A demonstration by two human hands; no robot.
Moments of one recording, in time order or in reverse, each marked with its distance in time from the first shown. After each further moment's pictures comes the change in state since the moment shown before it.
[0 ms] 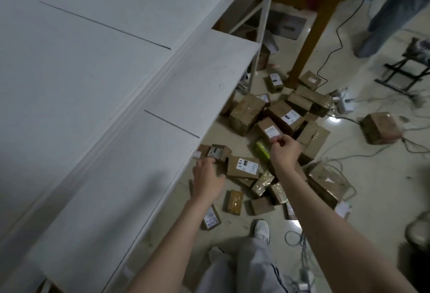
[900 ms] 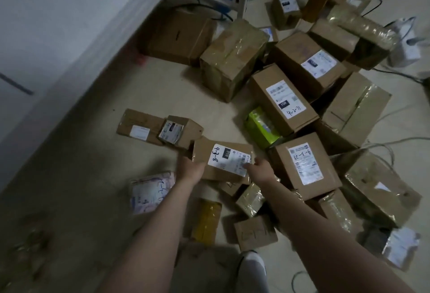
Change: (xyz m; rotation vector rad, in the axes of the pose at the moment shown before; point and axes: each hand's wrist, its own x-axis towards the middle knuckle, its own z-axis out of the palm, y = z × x) left_hand 0.409 -0.185 0.400 -0.226 -0.090 -0.495; right_hand 0.317 0.434 0.215 -0.328 -0.457 0.386
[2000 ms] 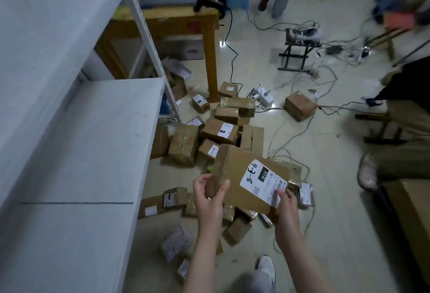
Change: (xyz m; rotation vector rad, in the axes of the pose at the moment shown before) left_hand -0.503 0.132 -0.166 -0.381 -0.378 0.621; right_hand -0.484 -0.052 -0.201 1.189 0.493 -0.027
